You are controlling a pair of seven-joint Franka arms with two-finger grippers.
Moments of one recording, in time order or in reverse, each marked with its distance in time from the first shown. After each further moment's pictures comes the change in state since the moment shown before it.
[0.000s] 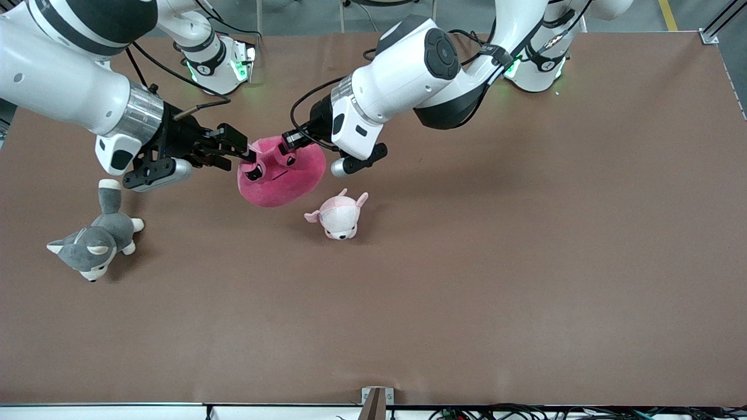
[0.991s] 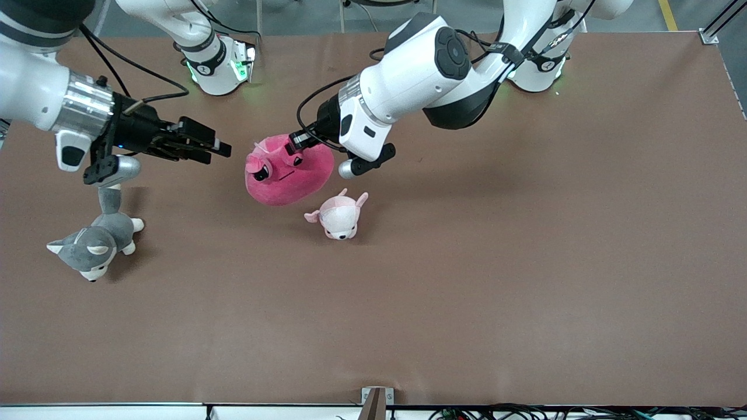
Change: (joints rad) left arm 0.021 -0.015 -0.002 -0.001 0.000 -0.042 0.000; right arm -0.081 -0.037 0.001 0.001 0.078 -0.049 -0.008
